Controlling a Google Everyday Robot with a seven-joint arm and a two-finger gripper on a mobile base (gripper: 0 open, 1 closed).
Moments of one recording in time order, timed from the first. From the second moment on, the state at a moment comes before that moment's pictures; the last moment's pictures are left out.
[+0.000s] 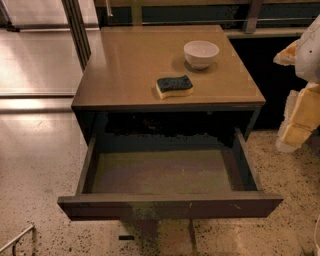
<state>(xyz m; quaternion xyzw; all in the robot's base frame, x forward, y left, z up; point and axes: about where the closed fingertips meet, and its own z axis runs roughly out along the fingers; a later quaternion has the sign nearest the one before) 0.438 -0.216 0.977 -0.60 0.78 -0.04 0.16</state>
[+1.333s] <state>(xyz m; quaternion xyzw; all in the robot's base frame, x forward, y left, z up) 0.554 -0.191 0.980 -0.58 0.77 0.03 0.28</state>
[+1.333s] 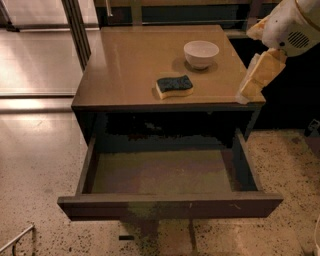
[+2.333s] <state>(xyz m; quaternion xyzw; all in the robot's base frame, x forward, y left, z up) 0.643 -0.123 0.943 -0.56 0.74 0.08 0.37</state>
